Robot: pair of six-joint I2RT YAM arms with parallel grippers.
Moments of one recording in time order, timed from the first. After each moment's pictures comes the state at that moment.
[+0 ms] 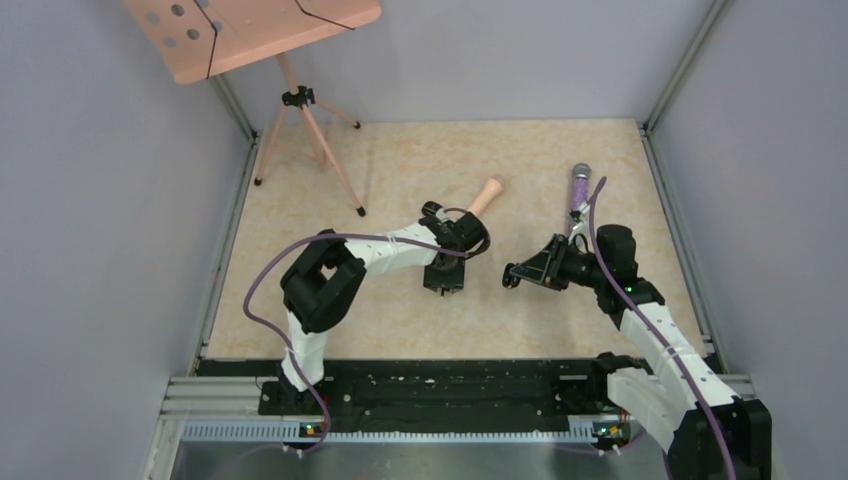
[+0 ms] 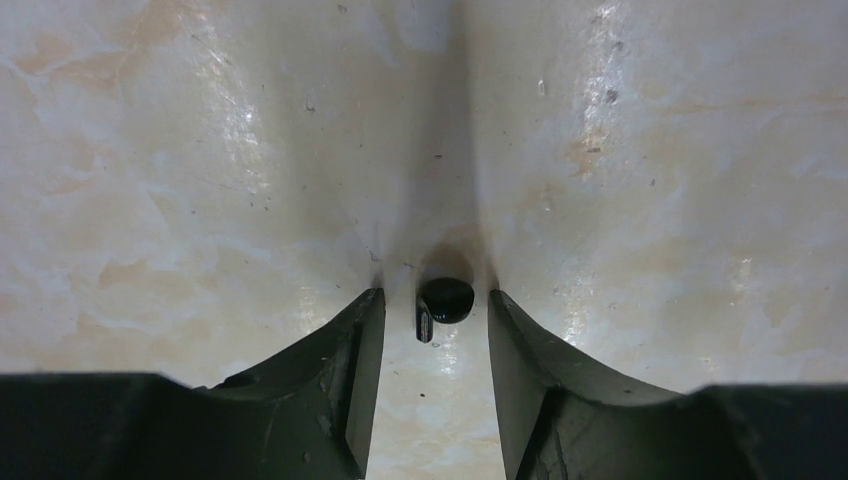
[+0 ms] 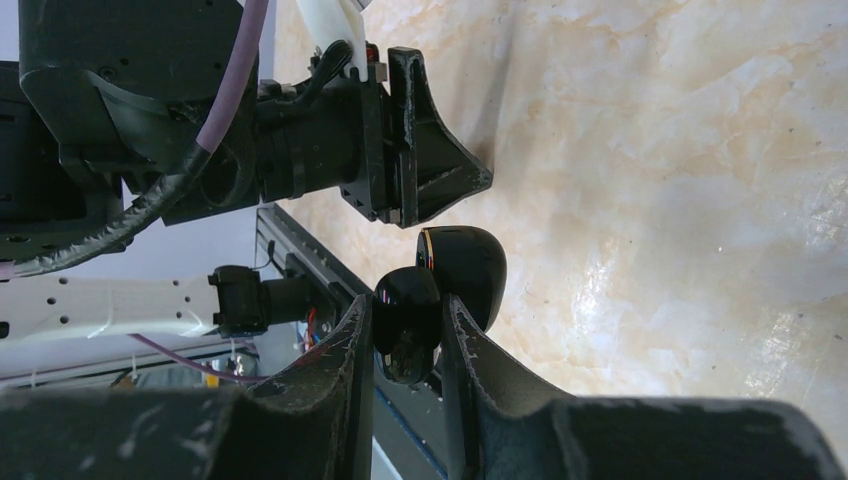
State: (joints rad) left arm -0.88 1.98 1.40 -0.76 -0.18 -0.79; right arm 0.15 0.87 0.48 -0.17 -0.73 0.70
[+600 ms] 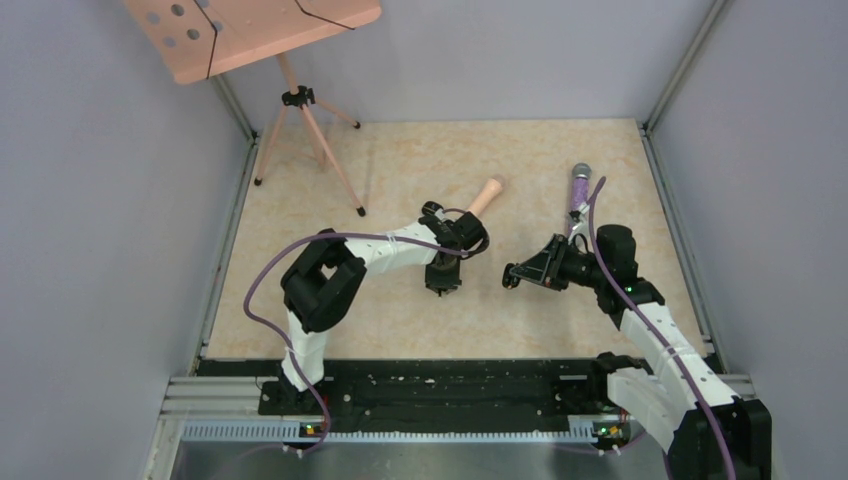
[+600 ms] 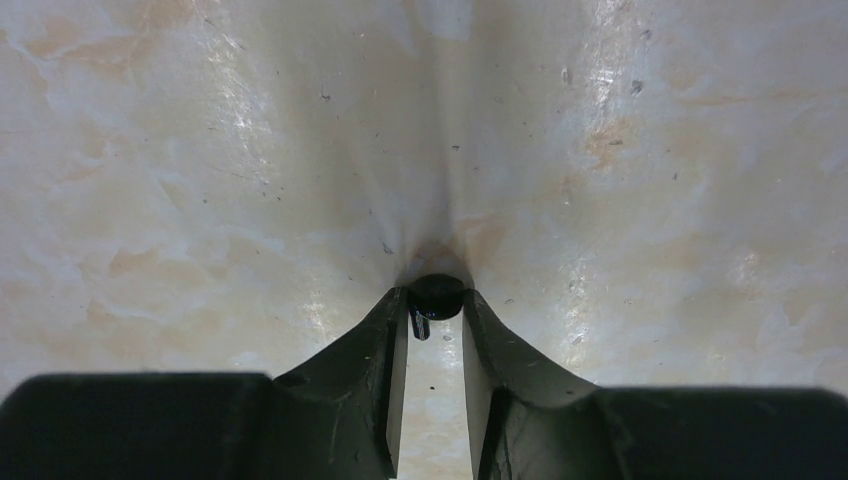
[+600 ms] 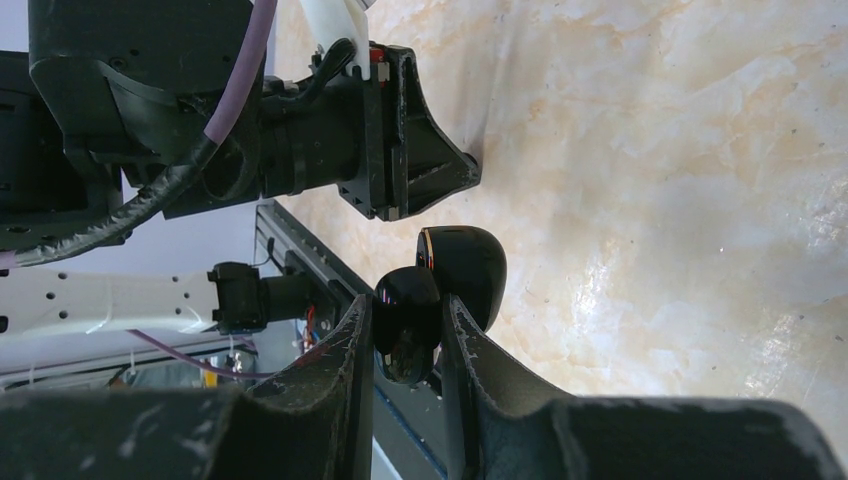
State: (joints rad) left arm -0.88 1.98 1.40 -0.79 -0.18 -0.79; right arm 0.15 0.87 0.48 -0.16 -0.73 0.69
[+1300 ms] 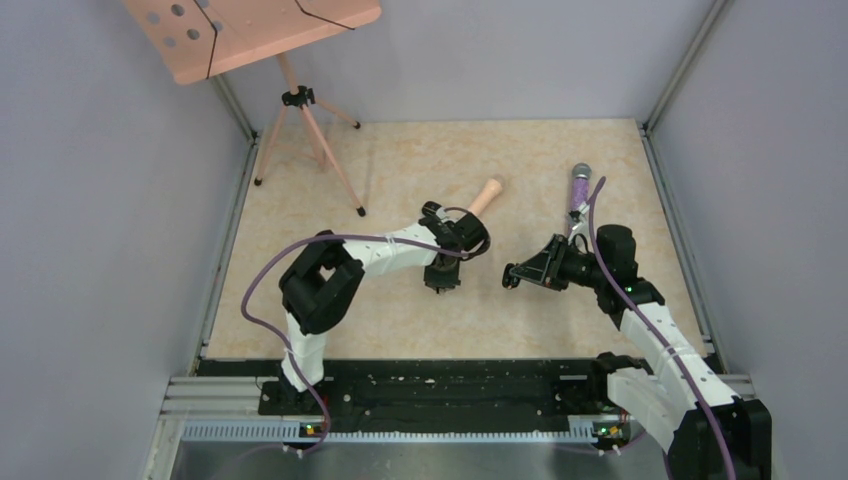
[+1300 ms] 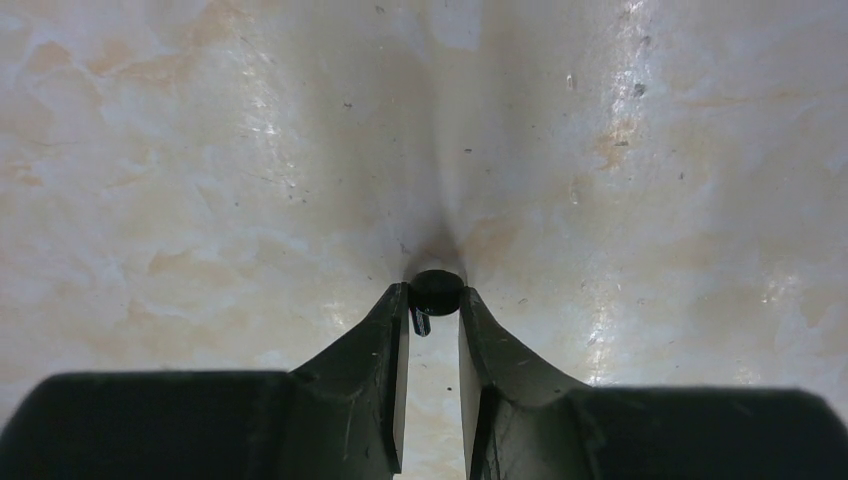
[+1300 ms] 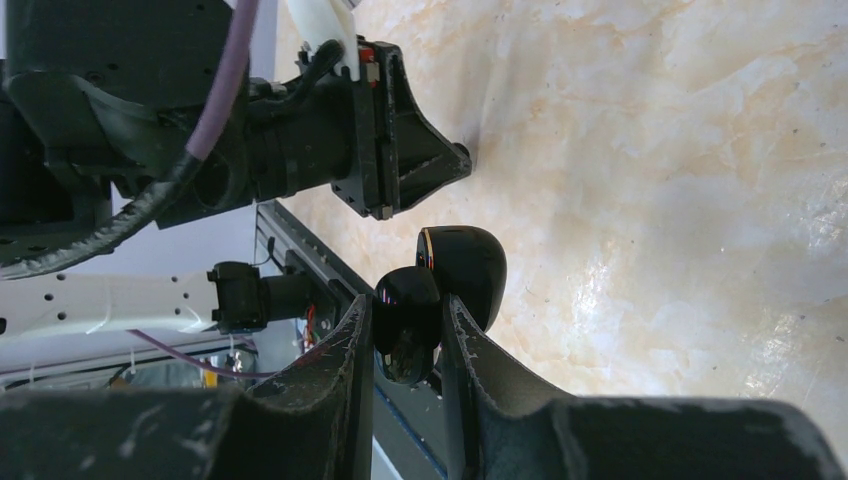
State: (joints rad) left arm -0.89 1.97 1.40 -0.79 -0.22 -0.77; right arm 0.15 0.87 0.48 -0.16 -0.74 0.69
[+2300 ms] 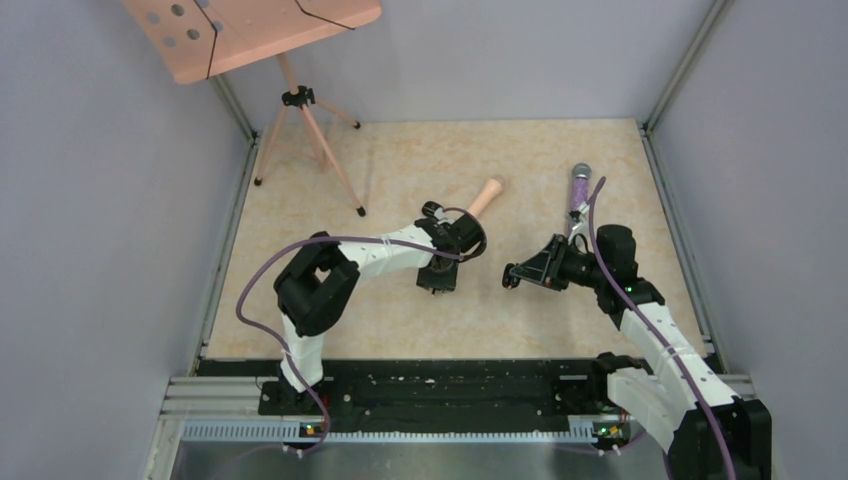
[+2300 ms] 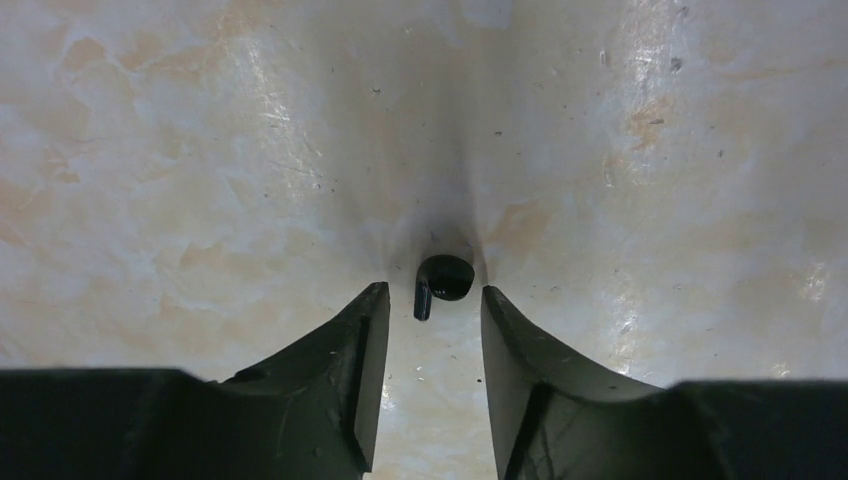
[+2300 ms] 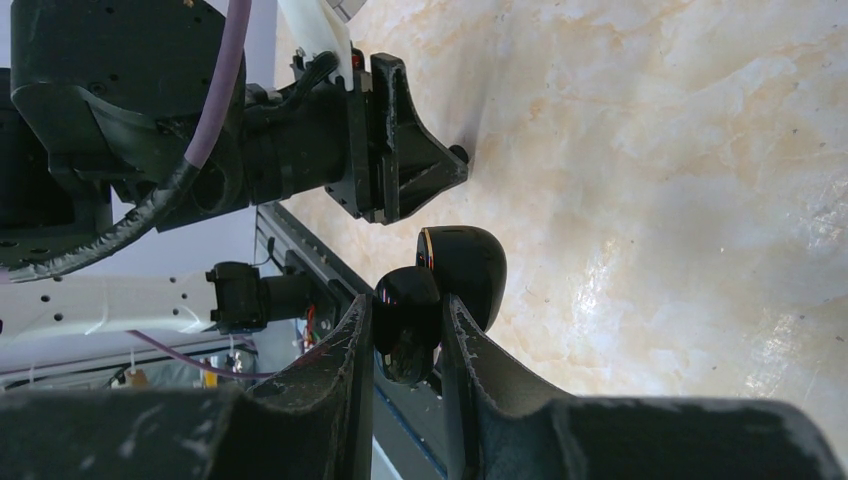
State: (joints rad) left arm -0.89 1.93 1.36 -0.78 -0.25 -0.71; right arm 0.15 0.87 0.48 -0.16 -0.74 0.69
